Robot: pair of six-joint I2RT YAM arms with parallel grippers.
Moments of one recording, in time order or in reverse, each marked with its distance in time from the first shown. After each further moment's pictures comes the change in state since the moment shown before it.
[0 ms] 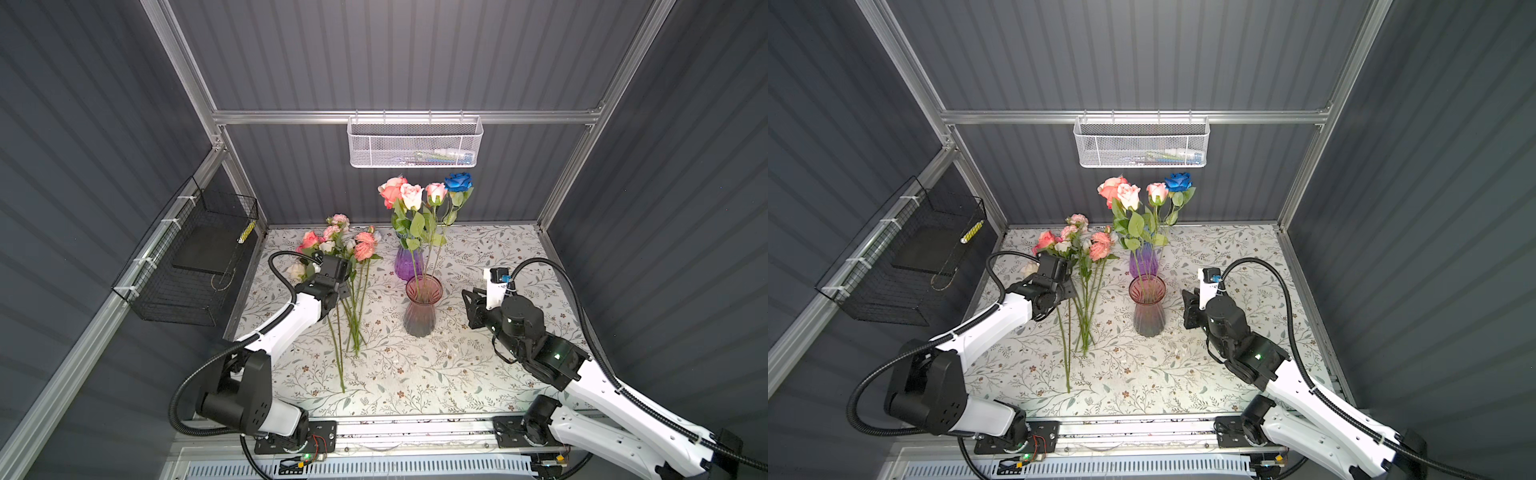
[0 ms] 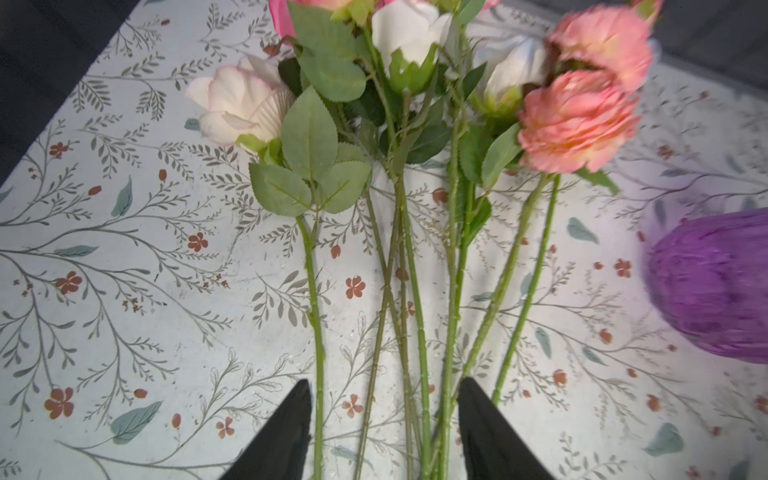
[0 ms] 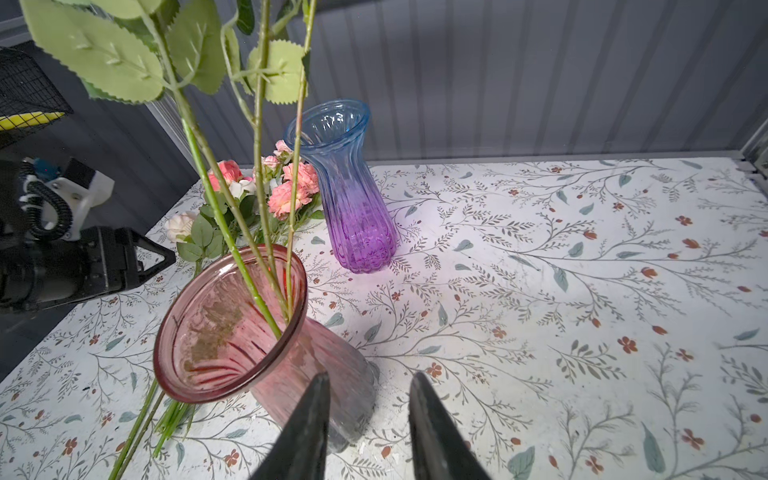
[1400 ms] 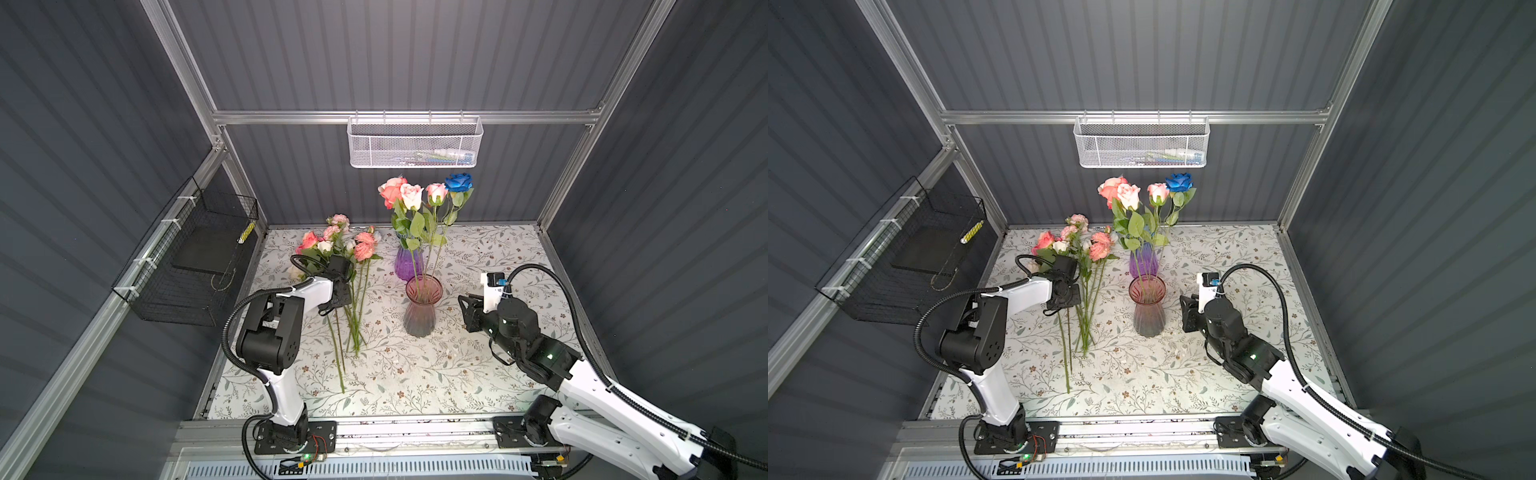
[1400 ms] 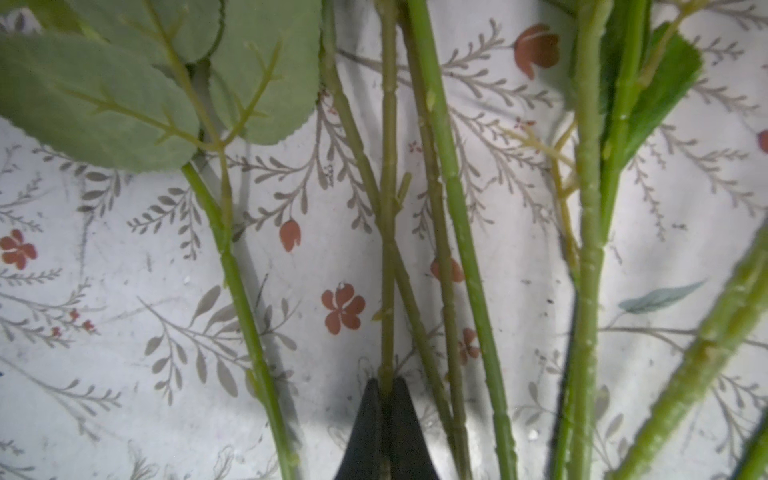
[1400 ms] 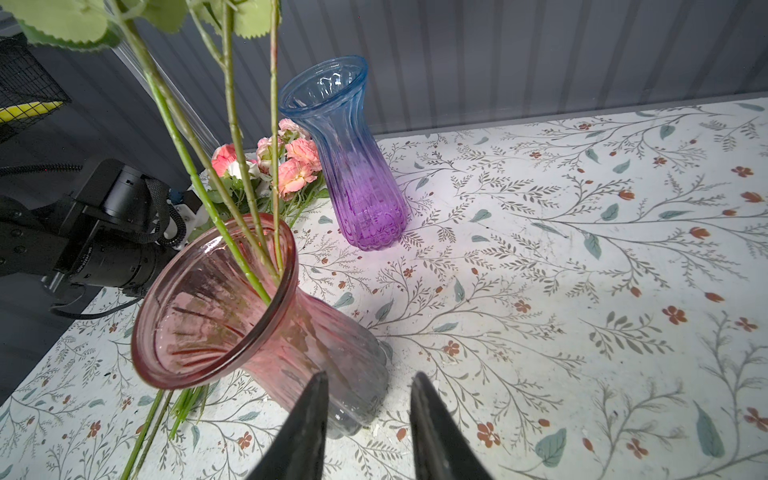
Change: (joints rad) left arm 0.068 0.345 0.116 -0.021 0.143 0.134; right arm -0.035 0.011 -0.068 0.047 -0.078 0.058
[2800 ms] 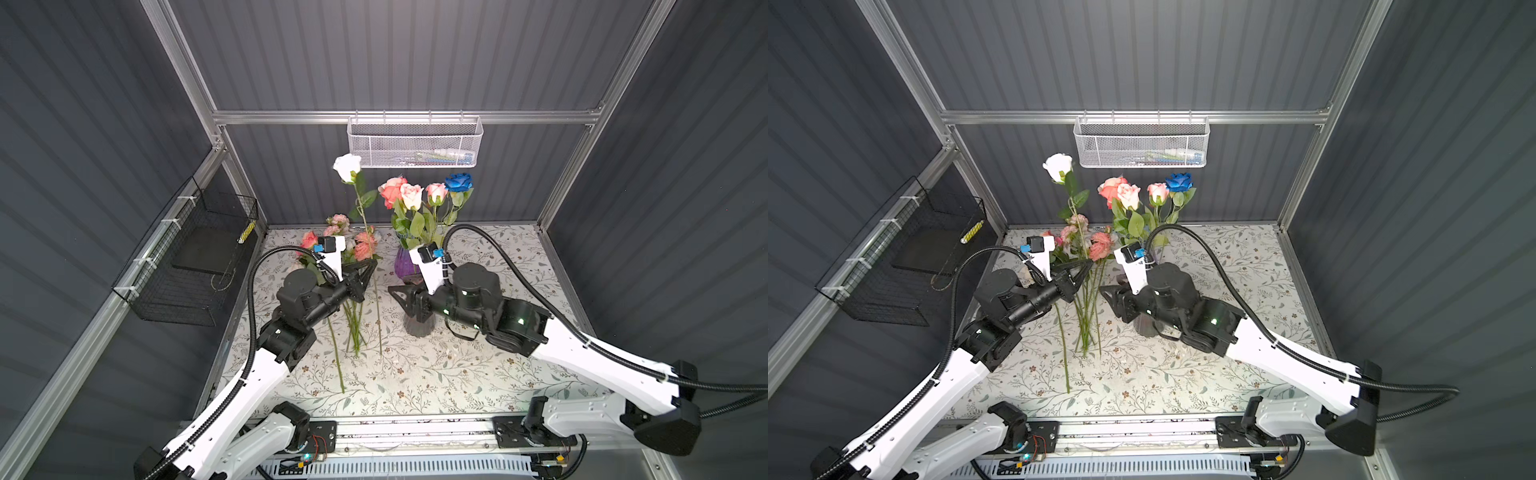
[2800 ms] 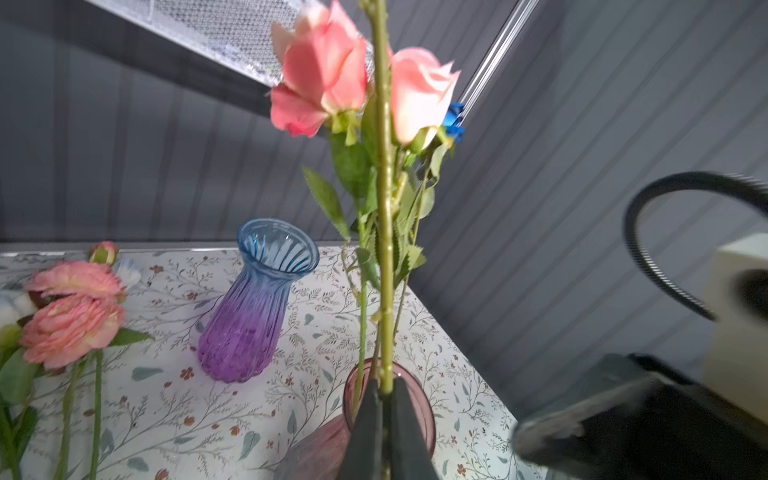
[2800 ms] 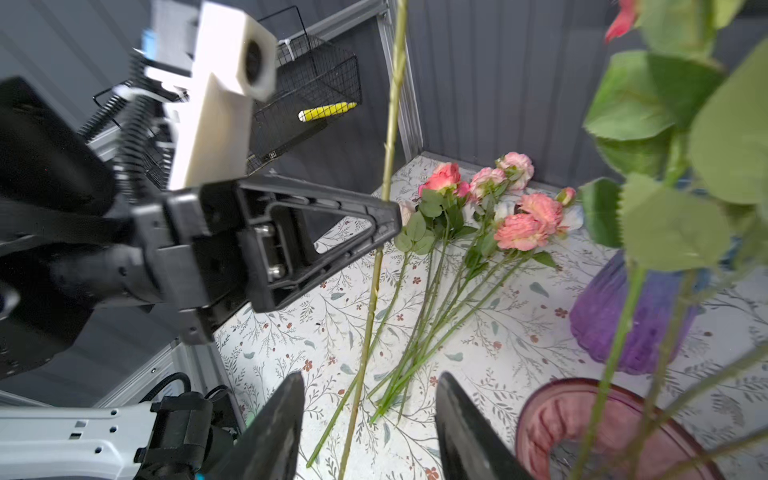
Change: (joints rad) left arm -0.225 -0.937 -0.267 0.562 0.509 -0.084; right arm 0.320 0.448 0.647 -0.111 -0.223 -0.095
